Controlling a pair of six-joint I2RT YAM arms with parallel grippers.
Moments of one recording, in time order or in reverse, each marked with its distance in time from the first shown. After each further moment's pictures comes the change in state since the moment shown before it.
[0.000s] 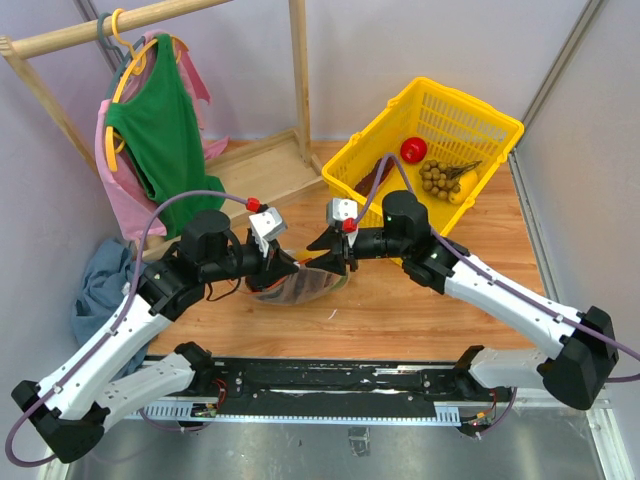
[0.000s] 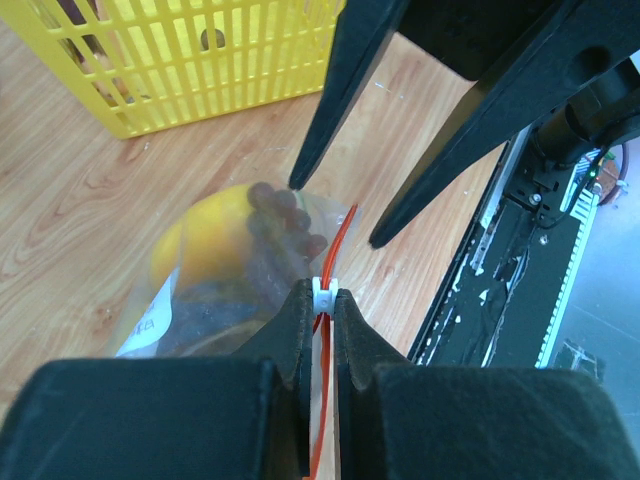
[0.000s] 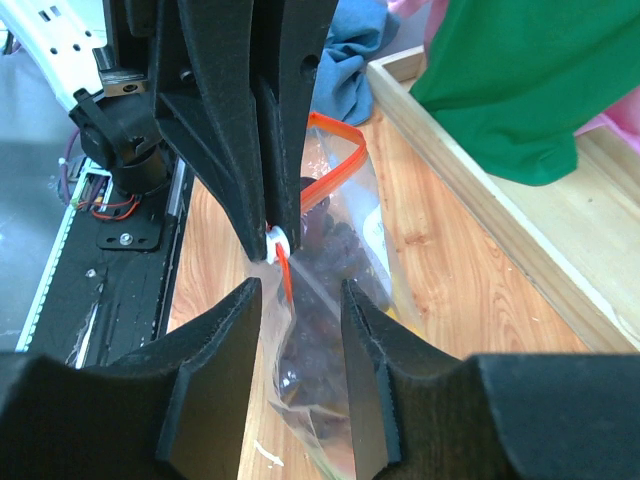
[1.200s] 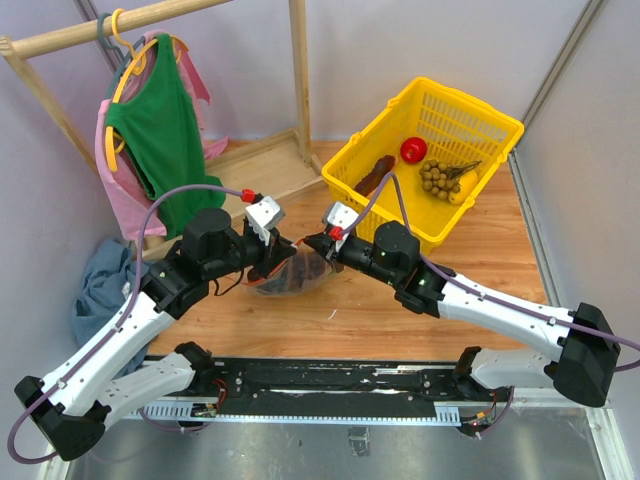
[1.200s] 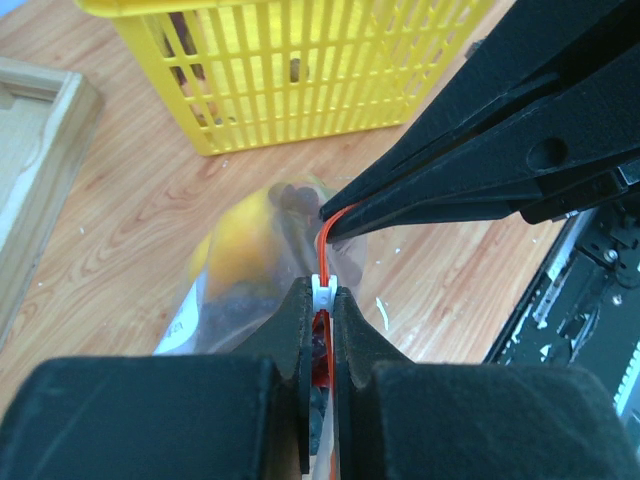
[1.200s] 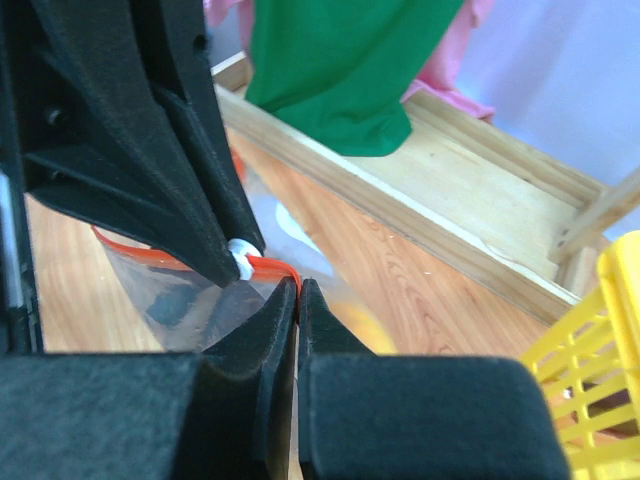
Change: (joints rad) left arm 0.000 0.020 -0.021 0.108 -0.177 -0.015; right arm 0.170 -0.006 -0.144 0.287 0.653 0.069
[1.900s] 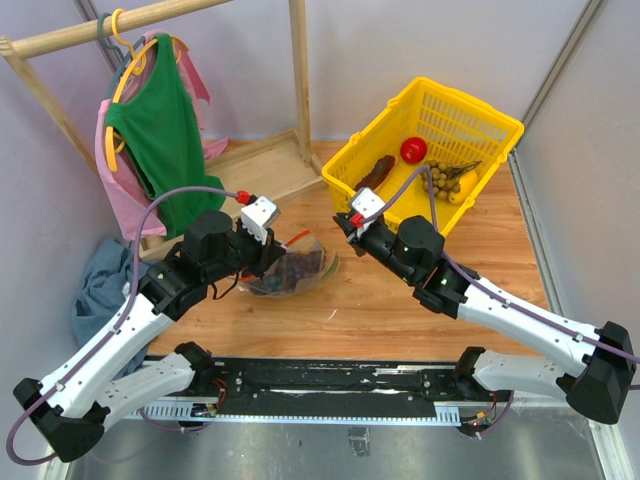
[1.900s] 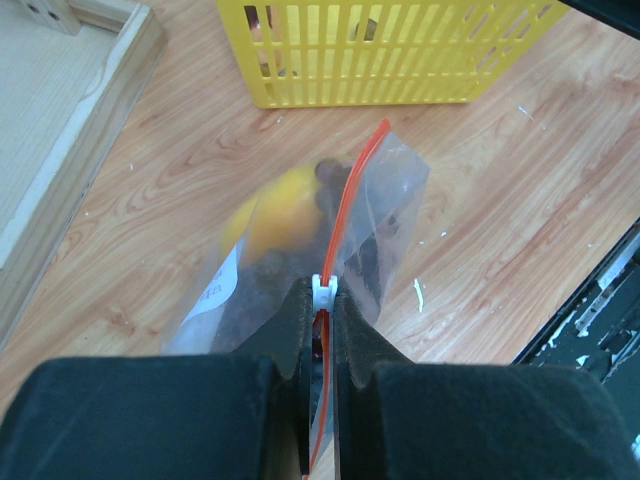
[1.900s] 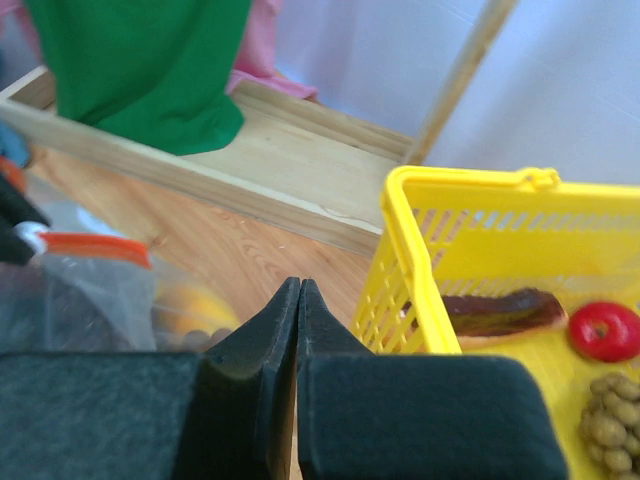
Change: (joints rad) left arm -0.001 -0.010 0.000 -0.079 -0.154 -0.027; right arm -0.049 -0.113 -0.006 -0.062 0.230 -0.070
